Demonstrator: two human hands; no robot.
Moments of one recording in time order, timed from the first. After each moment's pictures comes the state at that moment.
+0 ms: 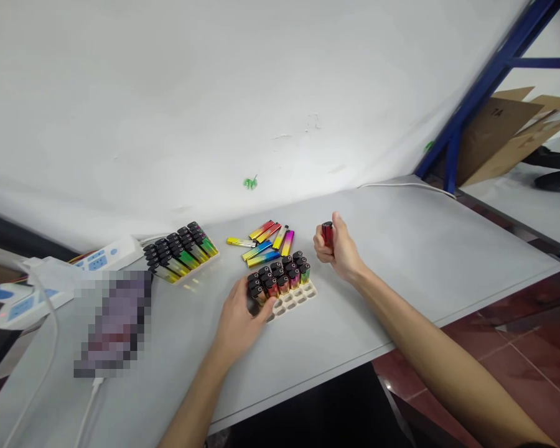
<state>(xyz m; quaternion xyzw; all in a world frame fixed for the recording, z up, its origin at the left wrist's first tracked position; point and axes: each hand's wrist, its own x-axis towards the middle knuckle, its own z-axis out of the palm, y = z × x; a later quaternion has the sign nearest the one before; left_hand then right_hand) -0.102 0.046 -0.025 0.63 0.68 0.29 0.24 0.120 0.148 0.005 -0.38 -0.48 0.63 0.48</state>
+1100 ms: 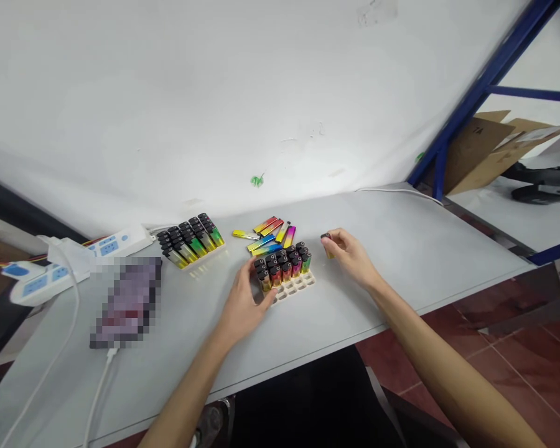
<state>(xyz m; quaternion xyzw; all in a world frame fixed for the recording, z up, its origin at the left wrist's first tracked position) -0.110 0.036 -0.036 0.65 0.63 0.32 0.26 0.150 0.116 -0.009 -0.51 -0.65 0.35 0.45</state>
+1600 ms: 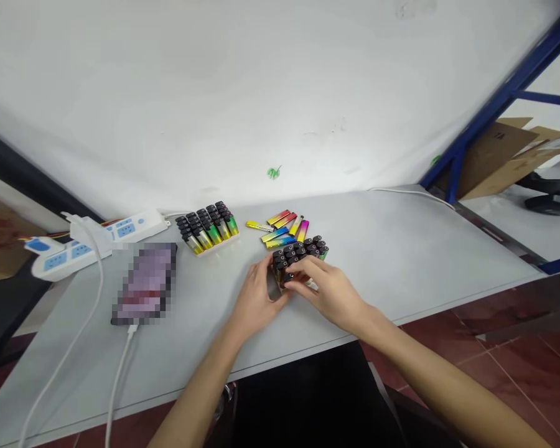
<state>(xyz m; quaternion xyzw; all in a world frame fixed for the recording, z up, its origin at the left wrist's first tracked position) -0.117 0.028 -0.042 0.72 0.57 0.34 0.22 0.069 0.040 0.016 -0.39 -0.83 0.23 0.32</state>
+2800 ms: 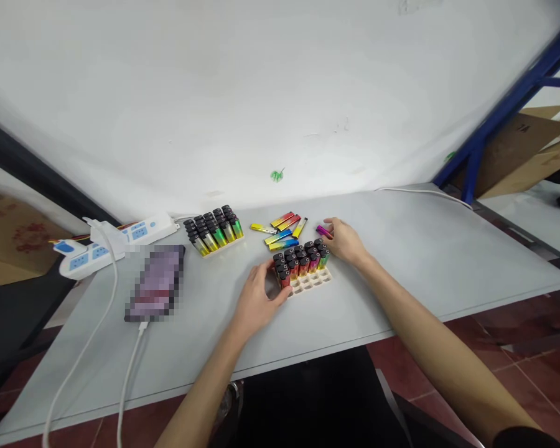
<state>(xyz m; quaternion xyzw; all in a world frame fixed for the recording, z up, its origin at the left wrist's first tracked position) -0.116 0.027 -0.040 0.67 0.62 0.34 0.22 0.118 0.173 -0.031 -0.60 -0.75 0.14 0.24</state>
